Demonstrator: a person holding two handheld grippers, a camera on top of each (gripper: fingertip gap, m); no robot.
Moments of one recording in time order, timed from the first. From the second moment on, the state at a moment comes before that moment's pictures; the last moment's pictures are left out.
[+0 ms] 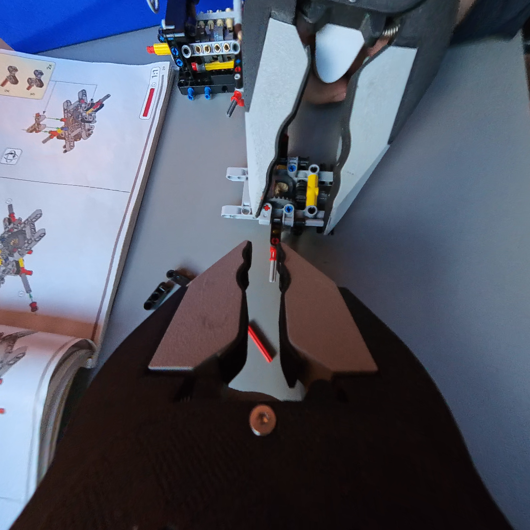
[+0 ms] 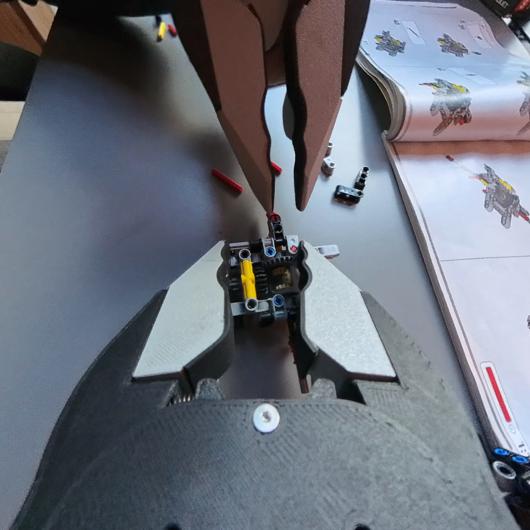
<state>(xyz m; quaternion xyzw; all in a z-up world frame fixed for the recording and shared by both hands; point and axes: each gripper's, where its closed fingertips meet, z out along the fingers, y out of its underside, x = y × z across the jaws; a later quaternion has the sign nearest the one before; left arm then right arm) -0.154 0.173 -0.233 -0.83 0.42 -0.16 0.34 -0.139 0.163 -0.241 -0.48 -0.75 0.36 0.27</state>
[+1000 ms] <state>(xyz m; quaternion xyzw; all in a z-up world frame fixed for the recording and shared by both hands) -0.159 0.180 -0.224 -0.83 0.39 -0.10 0.38 -0.062 0.180 -0.236 -0.60 -0.67 0.25 0.34</state>
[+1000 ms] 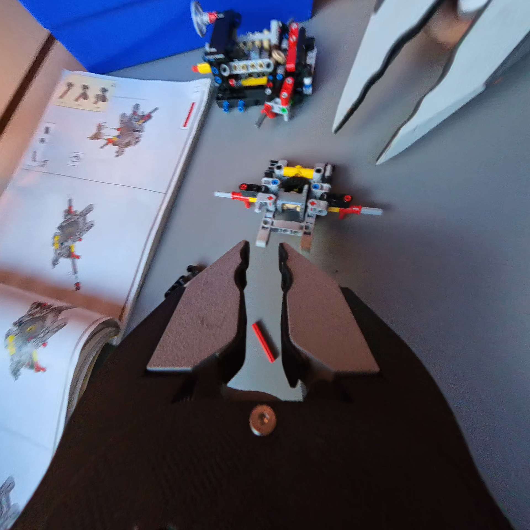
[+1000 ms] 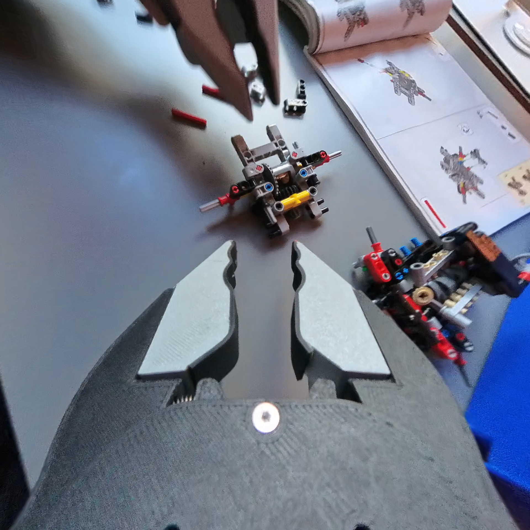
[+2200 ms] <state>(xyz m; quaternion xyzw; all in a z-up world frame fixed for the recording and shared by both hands) -0.094 0.168 -0.236 -0.79 0.53 -0.14 0.27 -0.089 0.174 -0.251 -0.53 -0.73 0.28 0.32</state>
